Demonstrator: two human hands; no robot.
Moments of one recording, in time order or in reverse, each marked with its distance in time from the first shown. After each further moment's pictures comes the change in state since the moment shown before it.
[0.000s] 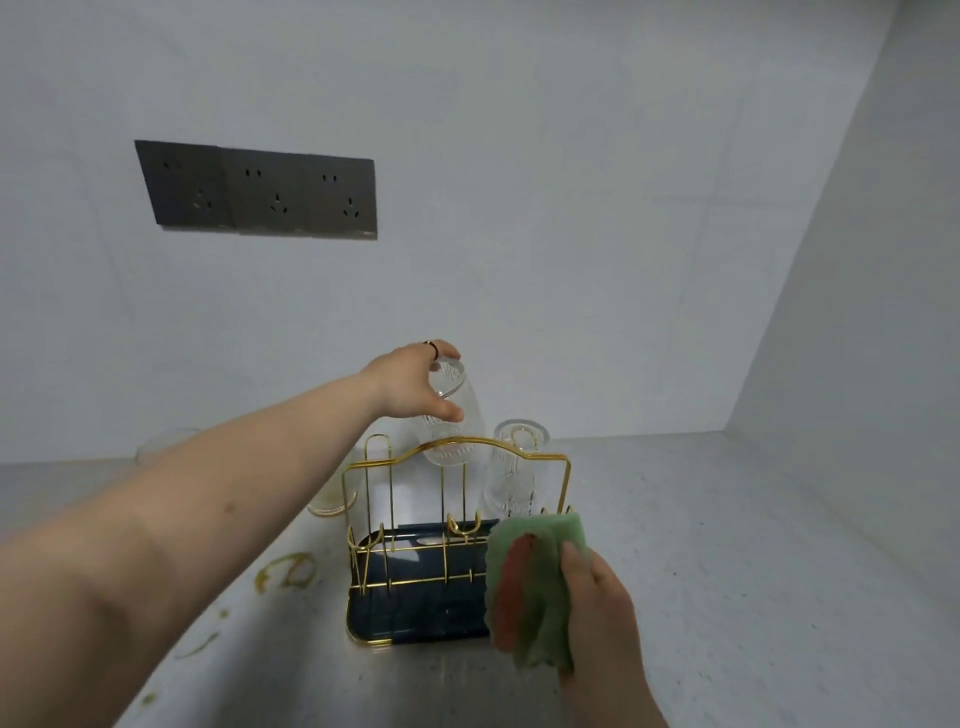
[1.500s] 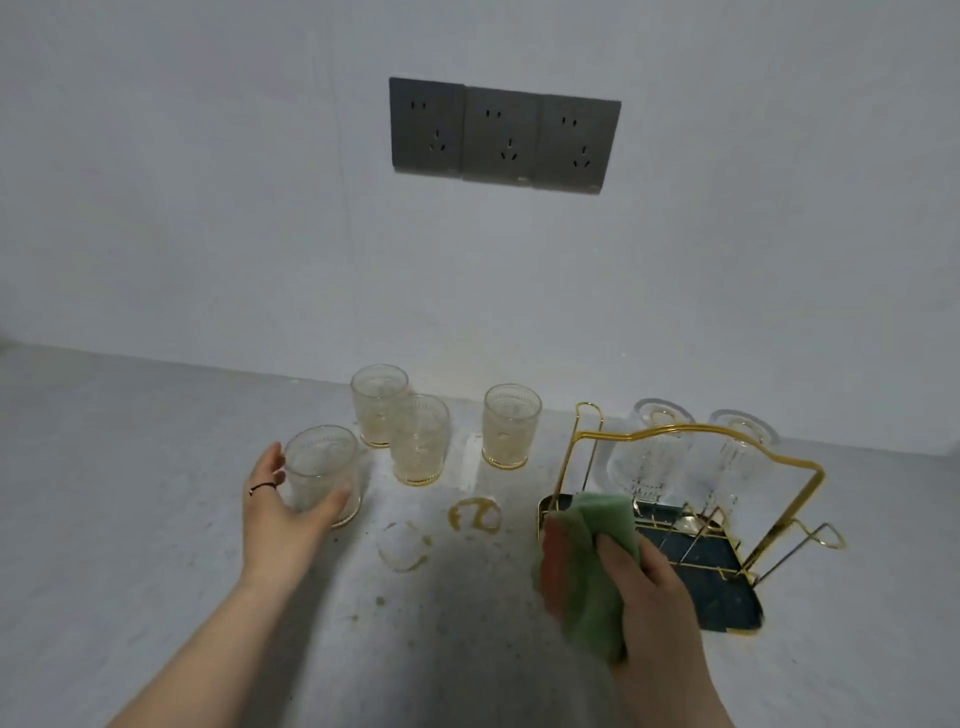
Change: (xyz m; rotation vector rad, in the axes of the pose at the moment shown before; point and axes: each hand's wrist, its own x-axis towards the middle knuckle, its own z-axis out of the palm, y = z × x) left_hand -0.219 -0.211 0.024 -0.654 0.808 -0.728; right_hand -0.041 0.028 0.131 0.066 -0.195 0.153
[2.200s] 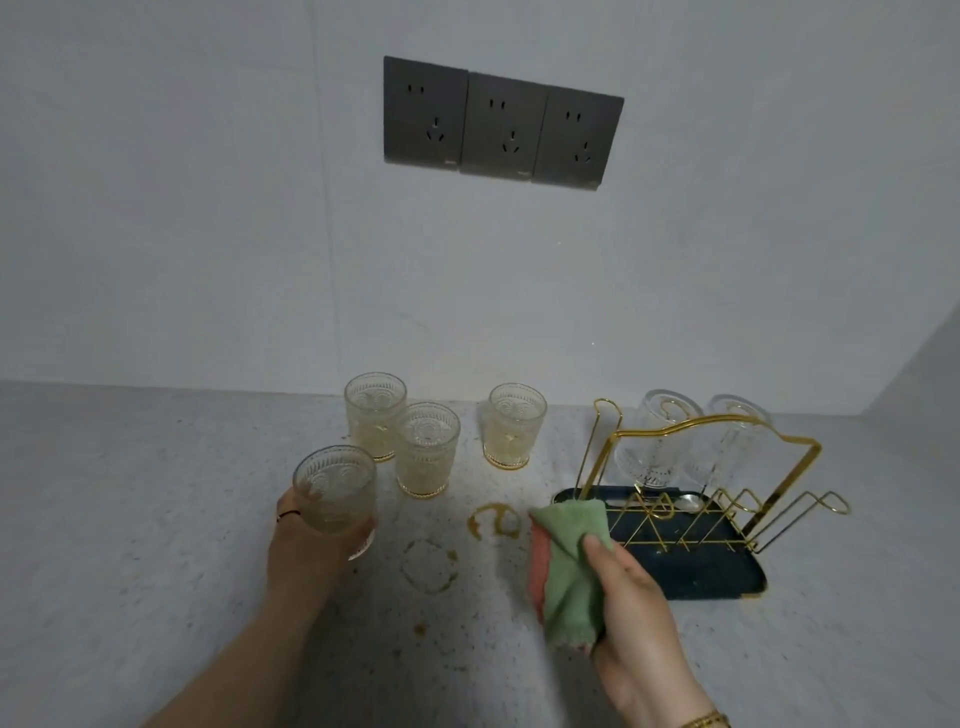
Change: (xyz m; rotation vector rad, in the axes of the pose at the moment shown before) left_hand 0.051 -0.036 -0.001 -0.022 -0.264 -0.110; right_hand -0.013 0.026 0.077 0.183 0.131 0.037
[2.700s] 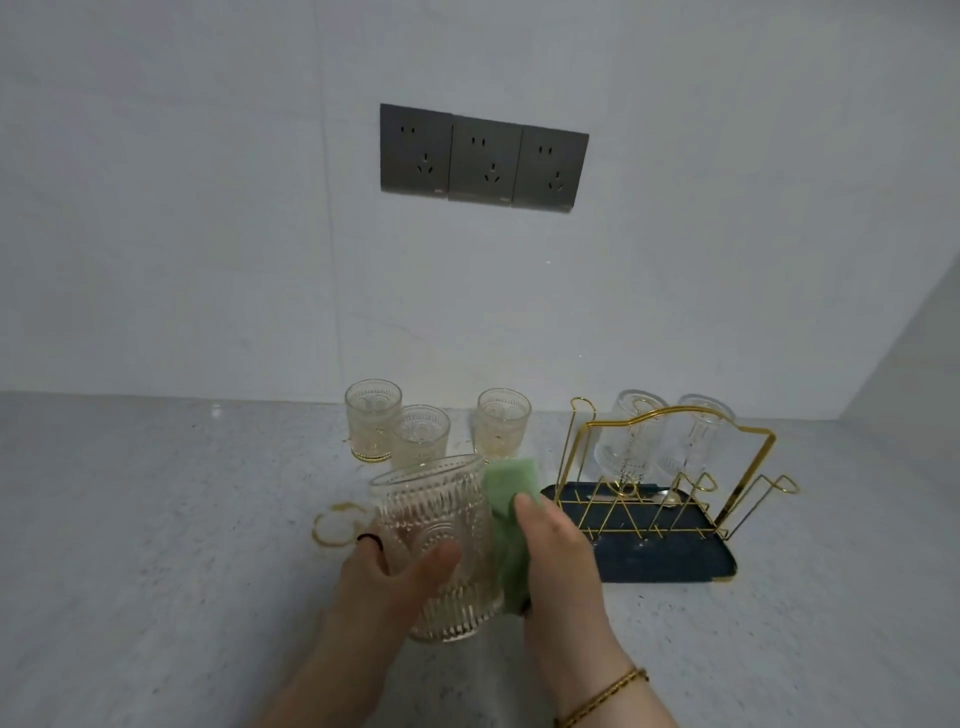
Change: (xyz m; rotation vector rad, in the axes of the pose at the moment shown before) left_hand -0.128 0.055 -0.005 -0.243 -0.269 -0.035; right_hand -0.045 -0.008 0.030 -0.255 -0.150 -0.170
